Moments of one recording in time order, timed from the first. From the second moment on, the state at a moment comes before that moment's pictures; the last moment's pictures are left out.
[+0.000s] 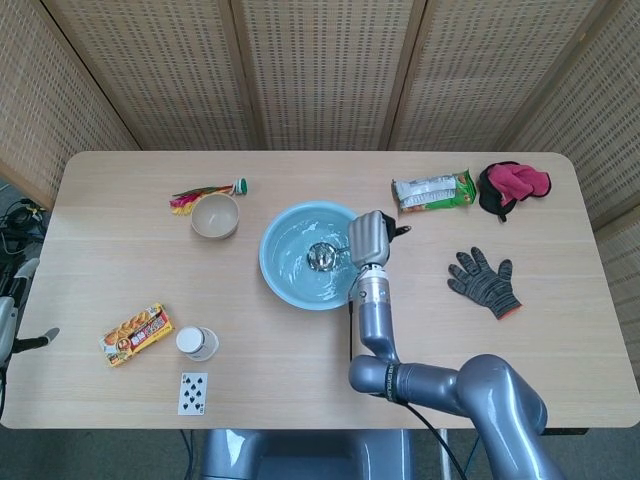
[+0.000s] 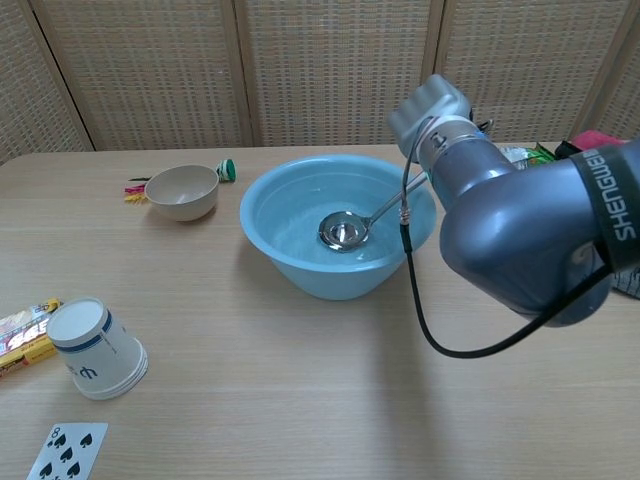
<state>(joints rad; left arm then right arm) -0.15 -1.12 -0.11 -1.57 1.29 1.34 0.04 1.23 -1.93 0.23 -1.06 -0.37 1.29 -1.46</state>
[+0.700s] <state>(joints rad) -0.15 -1.12 -0.10 -1.59 1.31 1.35 0.04 1.16 -1.69 0.54 -1.51 -0.03 1.38 -1.52</state>
